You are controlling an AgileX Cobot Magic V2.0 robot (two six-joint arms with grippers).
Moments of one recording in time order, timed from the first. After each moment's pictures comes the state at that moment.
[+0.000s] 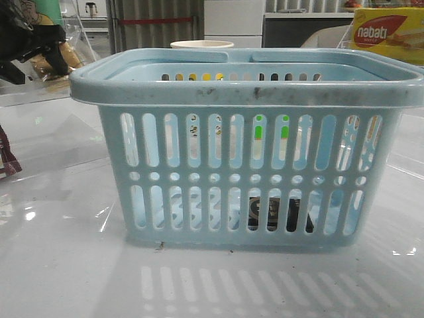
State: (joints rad) left arm 0.01 2.08 -1.73 -0.34 0.50 0.11; right arm 0.48 0.67 -0.87 0.06 0.83 -0.14
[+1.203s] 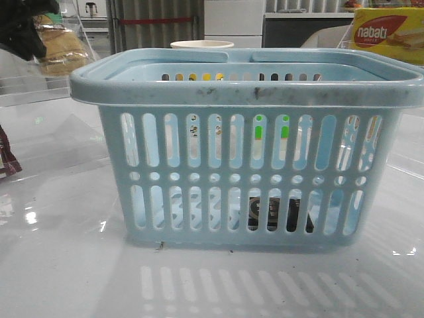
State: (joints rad) left arm 0.01 1.96 -1.74 -0.33 0.65 0.11; right arm 0.48 0.67 -0.87 0.06 0.83 -0.14
